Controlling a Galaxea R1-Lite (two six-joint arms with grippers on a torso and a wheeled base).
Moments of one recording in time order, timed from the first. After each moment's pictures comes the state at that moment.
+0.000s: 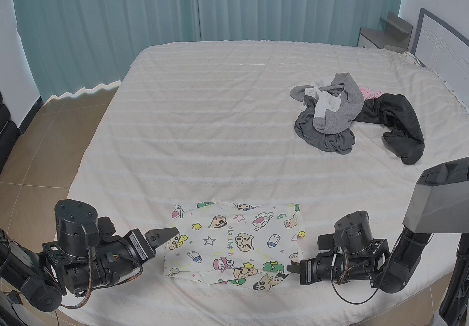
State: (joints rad) left arm -0.51 1.63 -0.20 -0.91 -0.01 -0.94; right arm 0.60 2.15 -0.39 -1.03 0.21 0.46
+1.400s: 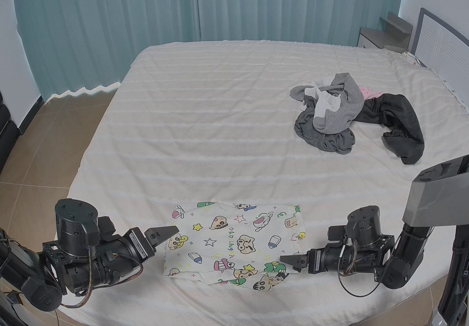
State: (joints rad) left arm -0.51 1.63 -0.21 -0.91 -0.01 -0.97; right arm 0.51 2.19 -0.35 -1.19 0.25 0.47
